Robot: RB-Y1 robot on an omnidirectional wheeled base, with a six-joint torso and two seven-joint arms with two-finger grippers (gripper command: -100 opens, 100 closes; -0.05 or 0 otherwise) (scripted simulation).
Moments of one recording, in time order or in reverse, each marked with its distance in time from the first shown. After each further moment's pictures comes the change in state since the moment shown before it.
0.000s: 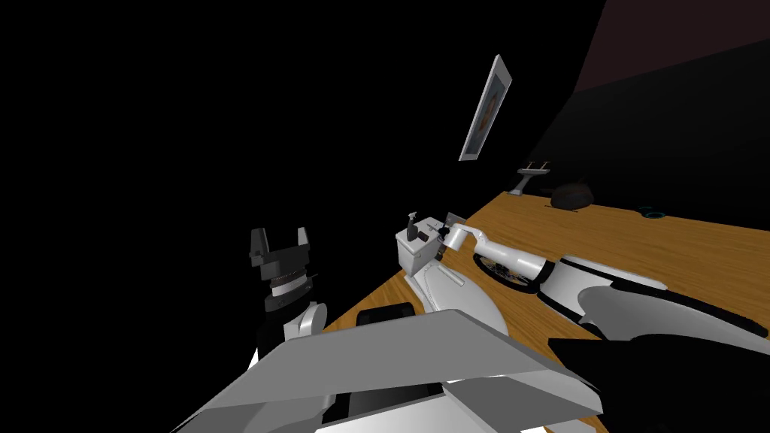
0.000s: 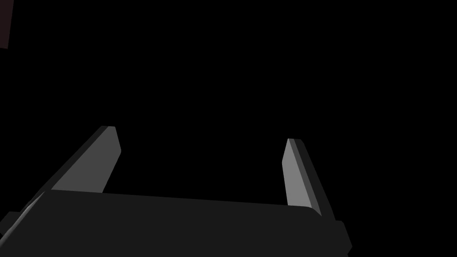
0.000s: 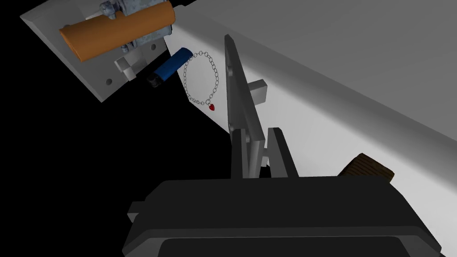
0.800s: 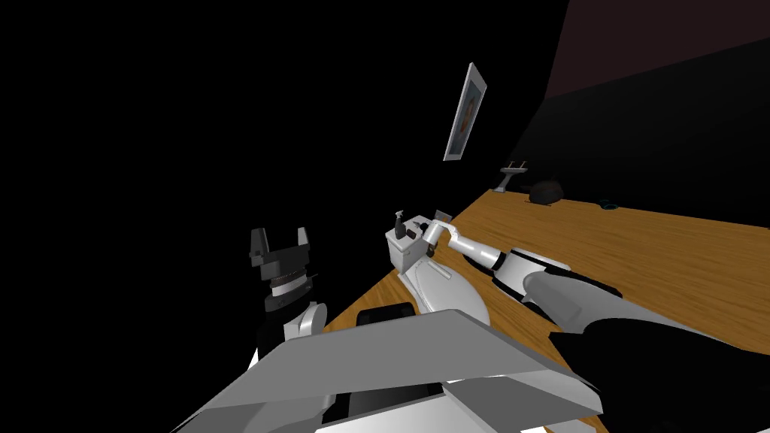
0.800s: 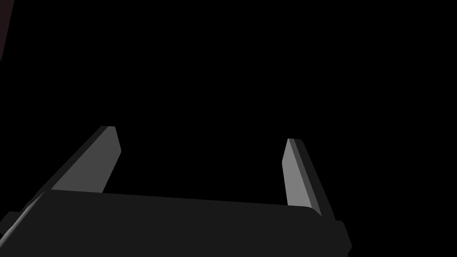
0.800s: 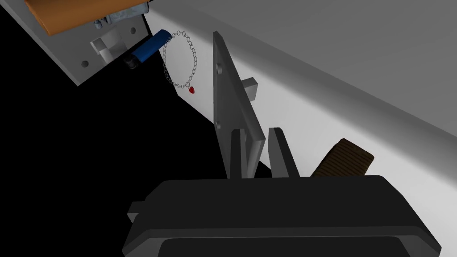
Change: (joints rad) left arm 0.000 0.000 0.000 0.000 0.000 0.000 0.000; right arm -0.171 0.227 0.042 0.063 0.051 0.141 0.073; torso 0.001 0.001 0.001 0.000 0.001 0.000
